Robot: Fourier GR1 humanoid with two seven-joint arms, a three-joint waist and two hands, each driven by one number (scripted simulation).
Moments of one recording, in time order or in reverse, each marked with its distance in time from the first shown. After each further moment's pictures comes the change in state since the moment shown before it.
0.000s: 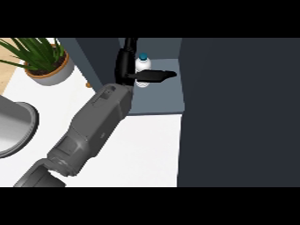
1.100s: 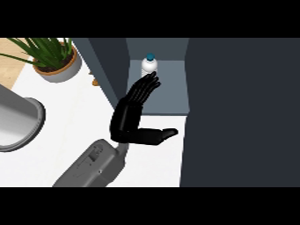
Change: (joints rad) left arm 0.595 0.070 -0.293 -0.829 0.032 -0.125 0.119; right arm 0.021 -0.029 0.046 -0.020 0.037 -0.002 0.002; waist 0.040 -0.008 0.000
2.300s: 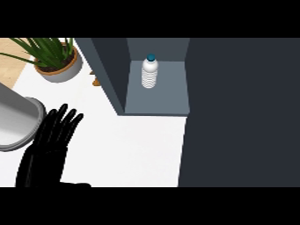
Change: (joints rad) left arm 0.562 0.381 0.131 -0.587 0.137 -0.100 0.057; right arm 0.011 -0.236 0.324 -0.061 0.153 0.226 -0.007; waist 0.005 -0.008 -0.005
